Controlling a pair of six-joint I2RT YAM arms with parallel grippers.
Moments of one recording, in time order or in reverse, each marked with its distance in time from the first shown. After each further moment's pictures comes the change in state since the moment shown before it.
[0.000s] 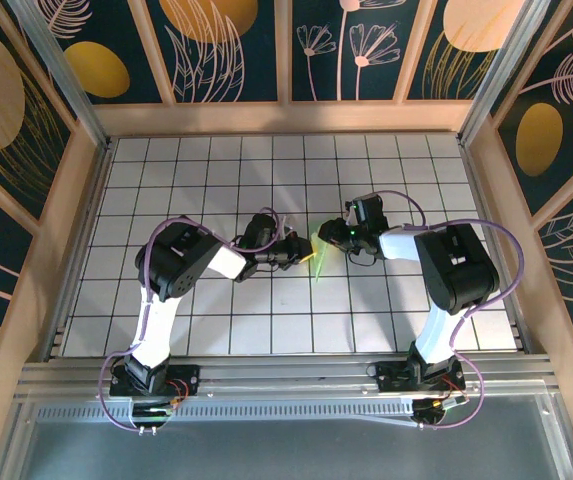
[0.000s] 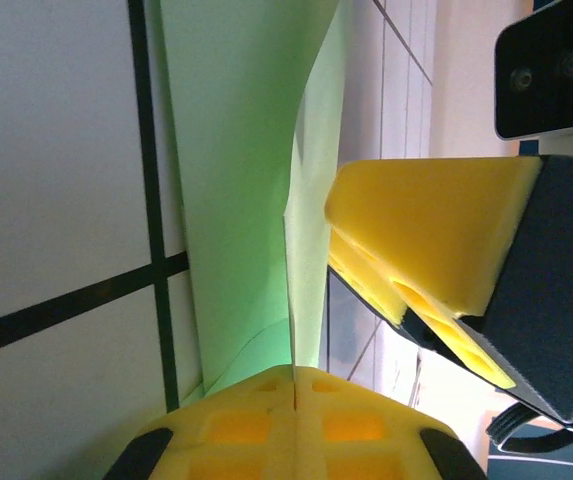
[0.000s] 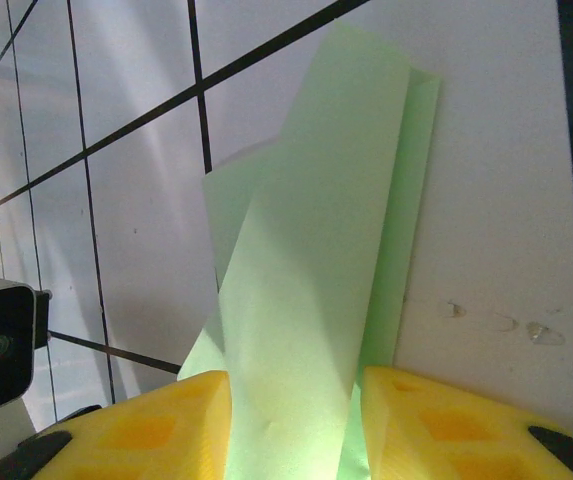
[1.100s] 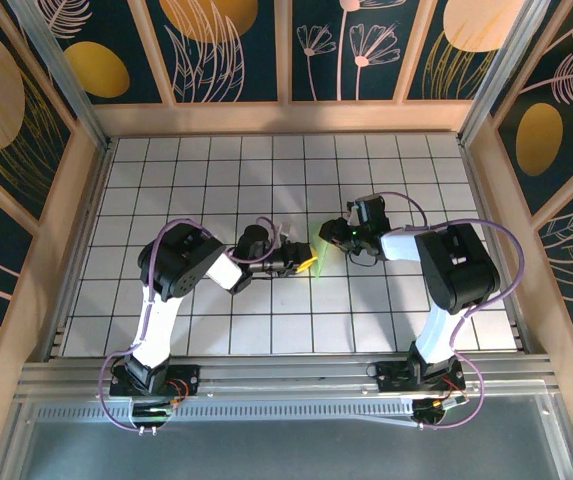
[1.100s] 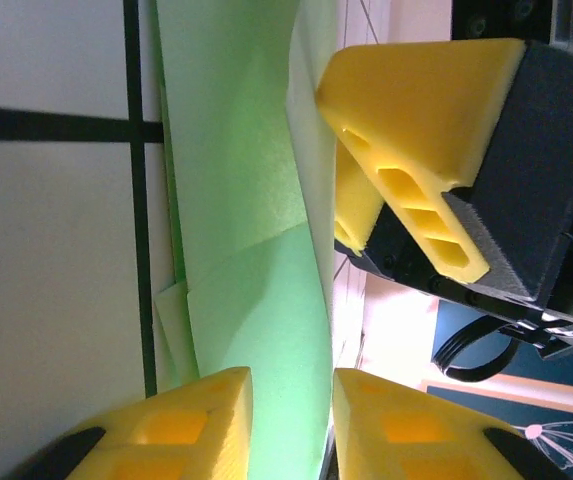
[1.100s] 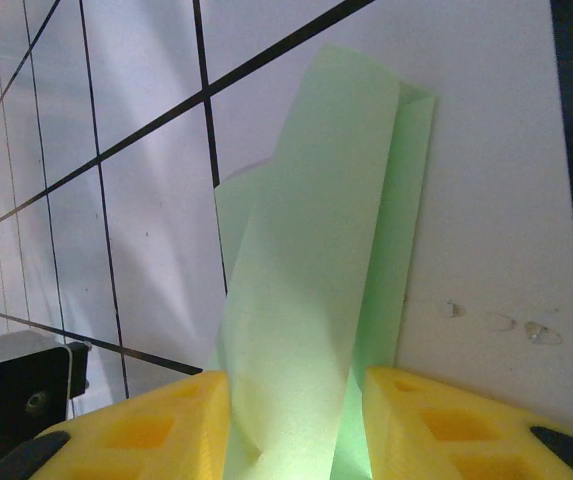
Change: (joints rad) left arm -0.009 0.015 -0.119 0.262 0.059 -0.158; right arm -0.013 0.000 -0.020 0.042 -0.028 0.027
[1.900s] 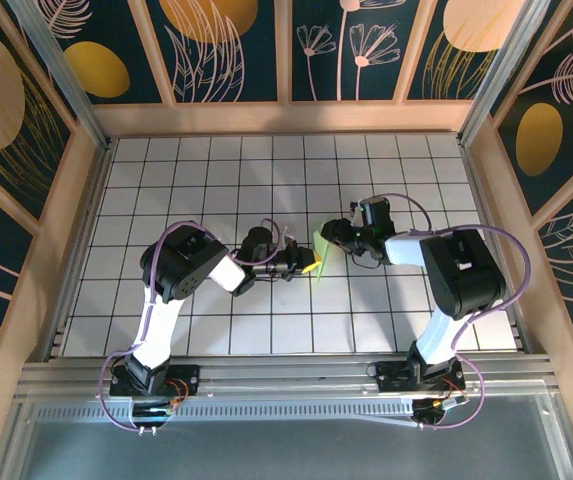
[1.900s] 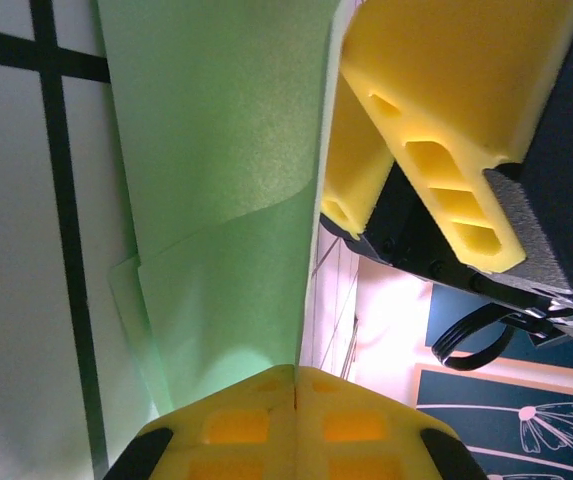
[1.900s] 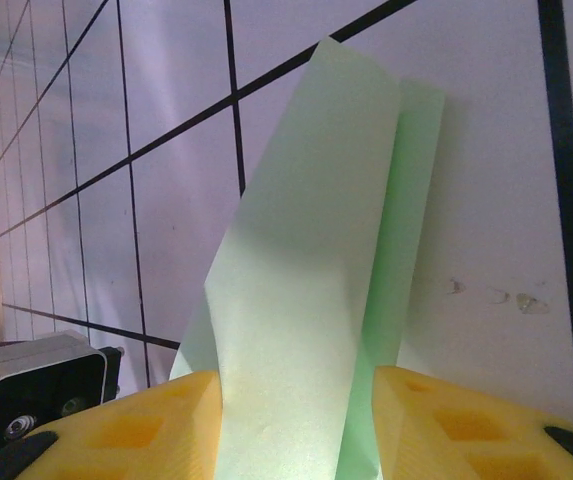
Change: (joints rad) left arm -0.035 0.002 0.006 0.016 0.006 -0.020; right arm -0.014 -0.043 -0.050 0.050 -0.021 0.004
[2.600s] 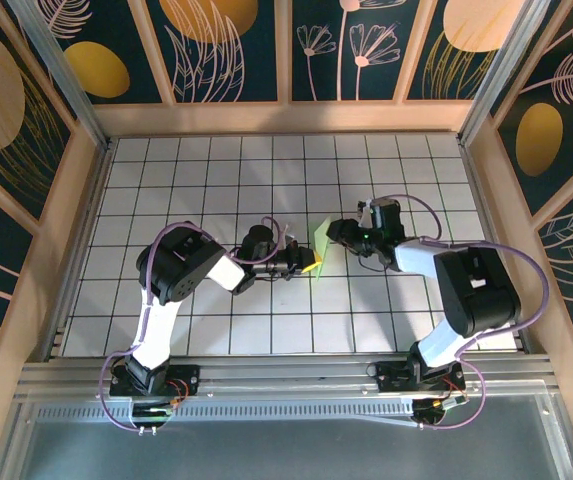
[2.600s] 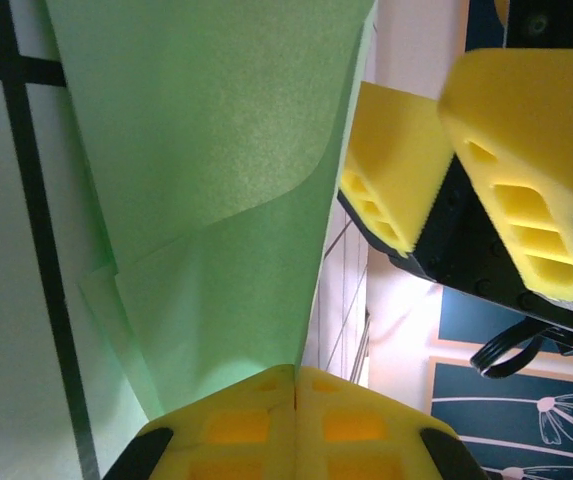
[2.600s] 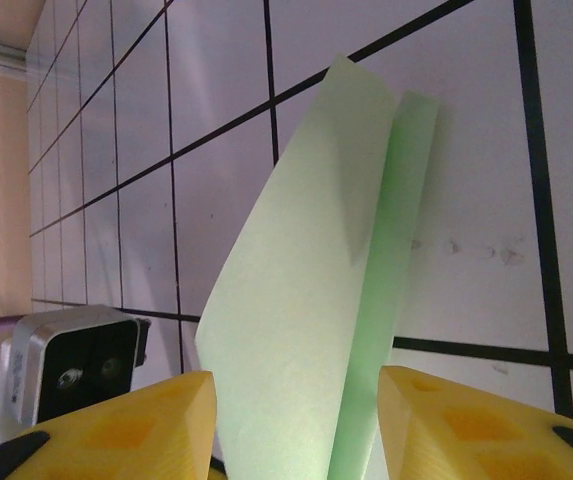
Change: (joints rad) left arm 0.000 -0.030 0.003 -0.048 0.001 0.053; right arm -0.026 -0.123 -0.062 -0.010 -0.016 -0.003
